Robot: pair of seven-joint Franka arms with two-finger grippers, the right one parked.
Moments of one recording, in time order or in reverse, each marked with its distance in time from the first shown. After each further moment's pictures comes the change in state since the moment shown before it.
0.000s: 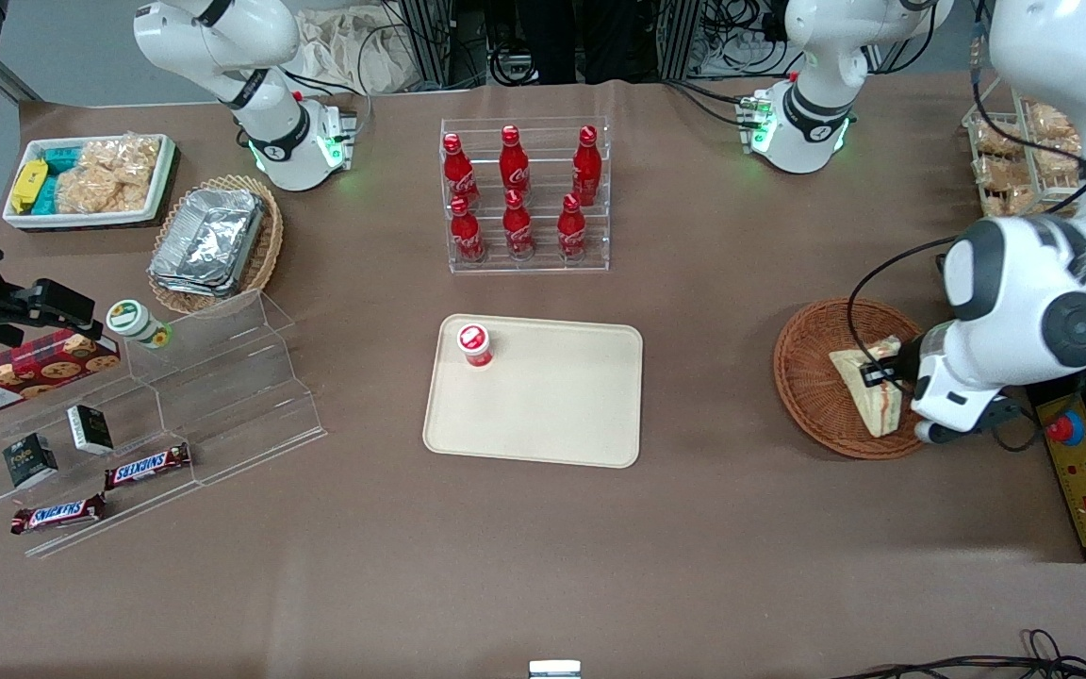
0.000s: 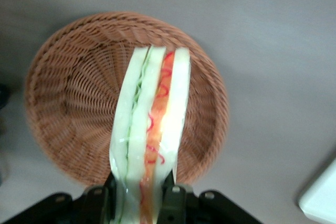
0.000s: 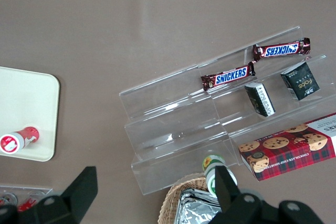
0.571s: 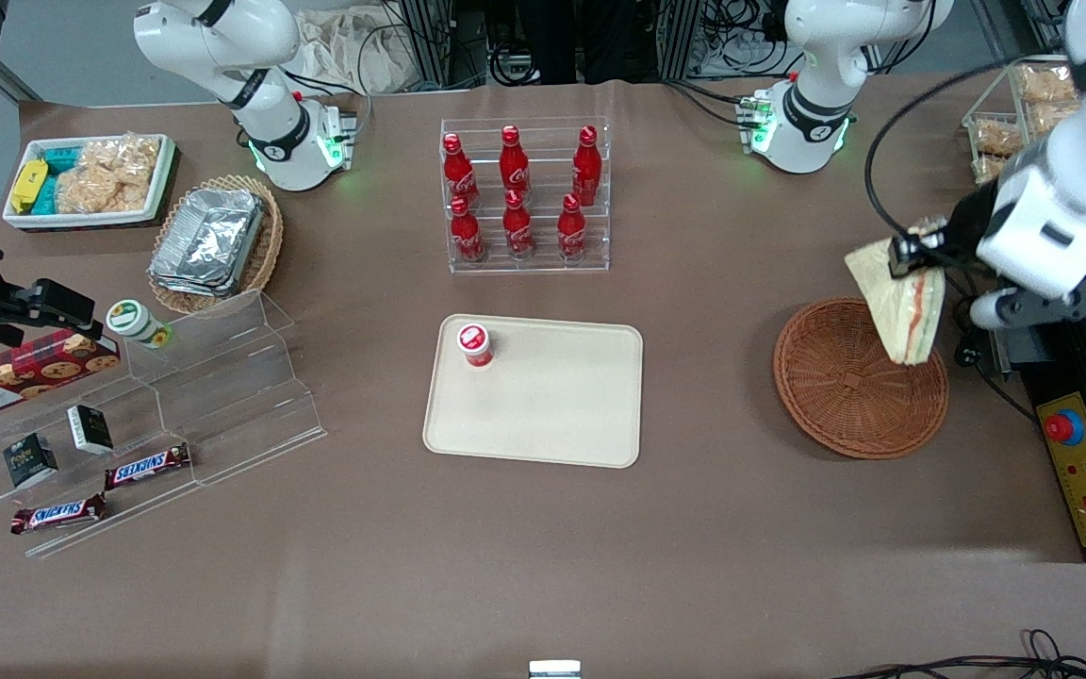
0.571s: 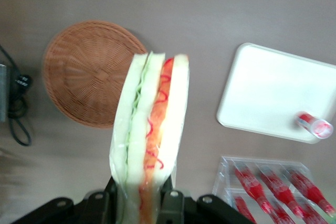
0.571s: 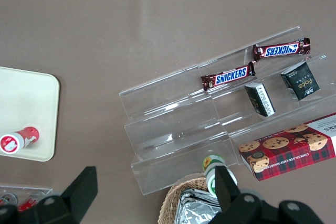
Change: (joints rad) arm -0.007 -0.103 -0.158 0.515 -0.093 -0.509 -0.014
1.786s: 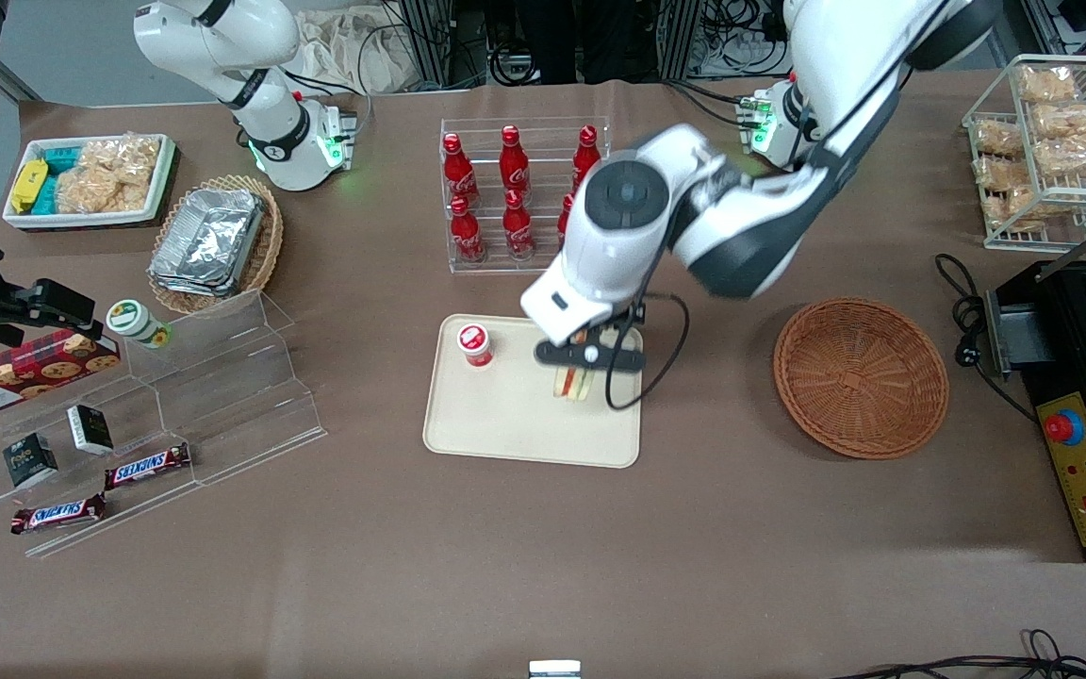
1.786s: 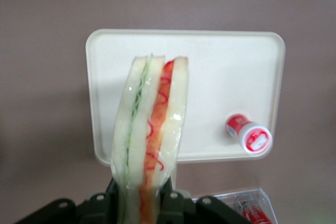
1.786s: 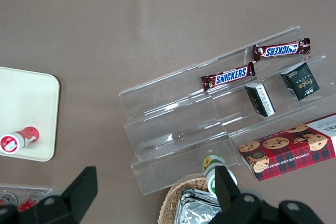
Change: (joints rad) arm -0.311 0.535 -0.326 -0.024 0.375 0.504 -0.389
